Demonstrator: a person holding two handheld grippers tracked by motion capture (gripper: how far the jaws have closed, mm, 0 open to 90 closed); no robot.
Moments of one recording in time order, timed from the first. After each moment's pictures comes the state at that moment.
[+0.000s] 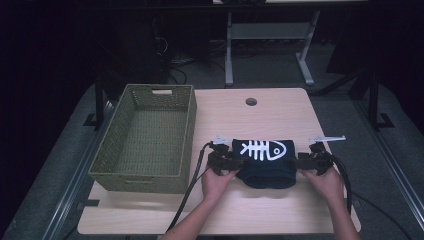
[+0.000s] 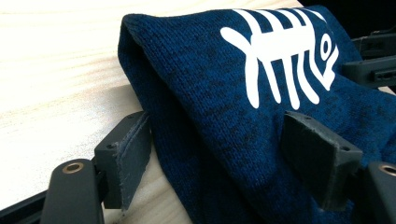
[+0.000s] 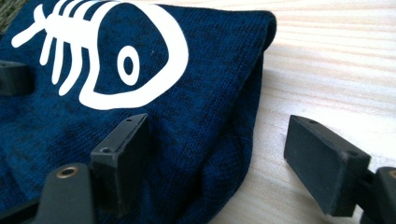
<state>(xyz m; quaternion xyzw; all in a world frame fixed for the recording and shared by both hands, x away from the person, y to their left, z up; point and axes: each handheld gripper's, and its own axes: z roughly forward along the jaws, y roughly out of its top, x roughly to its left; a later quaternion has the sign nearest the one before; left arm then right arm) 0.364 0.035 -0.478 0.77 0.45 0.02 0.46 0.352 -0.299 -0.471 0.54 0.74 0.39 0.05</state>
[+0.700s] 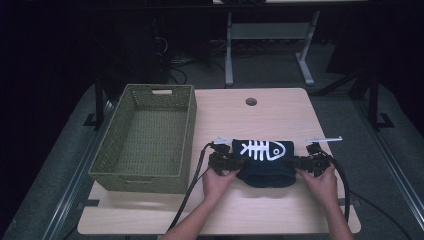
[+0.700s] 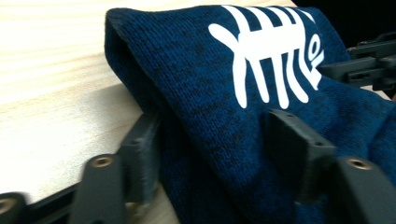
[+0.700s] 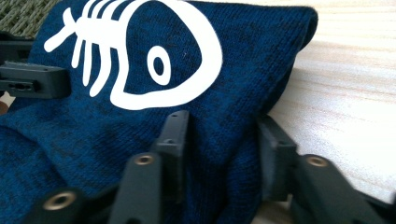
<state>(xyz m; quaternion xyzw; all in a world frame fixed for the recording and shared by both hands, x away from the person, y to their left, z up) 0.364 0.033 -0.479 0.76 0.45 0.00 0.46 0.351 -0.289 -0.473 0.54 0.73 0.41 0.01</state>
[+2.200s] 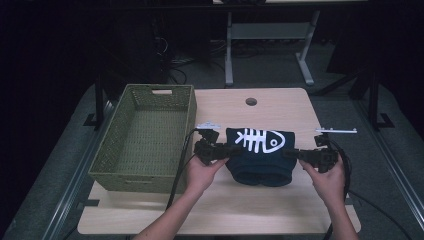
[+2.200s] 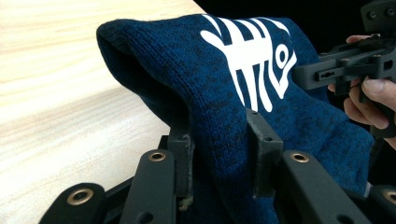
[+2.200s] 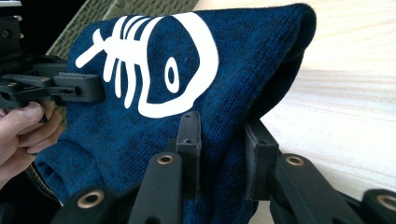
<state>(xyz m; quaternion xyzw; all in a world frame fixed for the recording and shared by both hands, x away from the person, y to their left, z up) 0.351 0.069 -0.384 0.78 0.40 -0.03 0.49 0.326 -0.276 -0.397 0.54 0.69 0.48 -0.05</state>
